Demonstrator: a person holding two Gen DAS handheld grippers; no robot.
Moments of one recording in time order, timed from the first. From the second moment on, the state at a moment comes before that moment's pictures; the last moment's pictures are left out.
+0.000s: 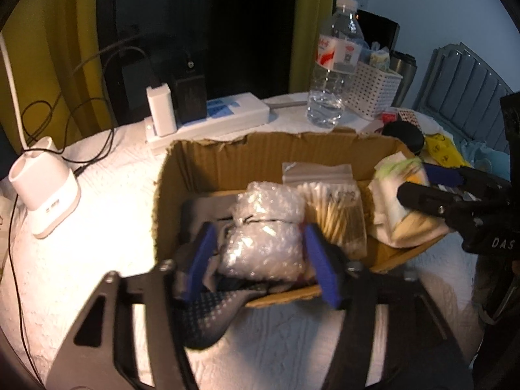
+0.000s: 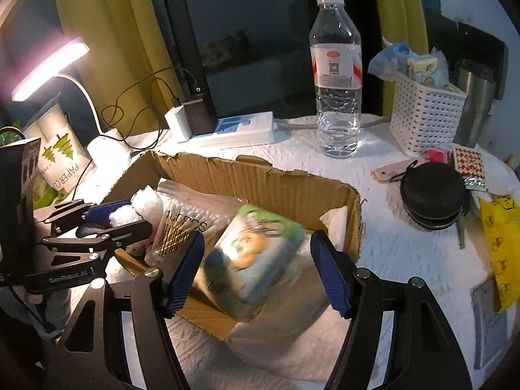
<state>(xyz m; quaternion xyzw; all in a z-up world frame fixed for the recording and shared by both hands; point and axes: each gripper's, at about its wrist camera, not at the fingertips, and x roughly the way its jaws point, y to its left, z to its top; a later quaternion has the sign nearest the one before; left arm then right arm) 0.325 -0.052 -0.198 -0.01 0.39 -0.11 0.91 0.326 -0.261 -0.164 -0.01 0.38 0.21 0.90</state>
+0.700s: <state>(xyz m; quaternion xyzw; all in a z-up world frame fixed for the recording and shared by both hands) 0.230 -0.035 -0.138 -0.02 0.30 -0.12 0.95 0.245 -0.252 -0.114 -0.03 0.33 0.20 0.92</state>
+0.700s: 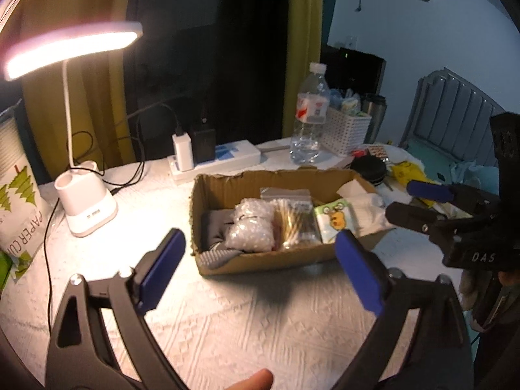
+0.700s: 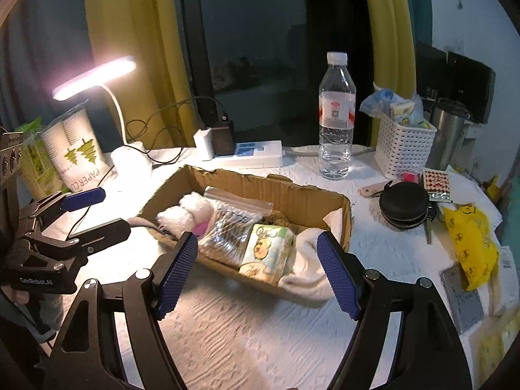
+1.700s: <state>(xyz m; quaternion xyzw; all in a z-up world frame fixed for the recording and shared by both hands) 0.080 -0.022 -0.060 -0.01 0.19 -0.14 0.97 0.091 -0.237 -0.044 -0.04 0.23 0.18 0.96</state>
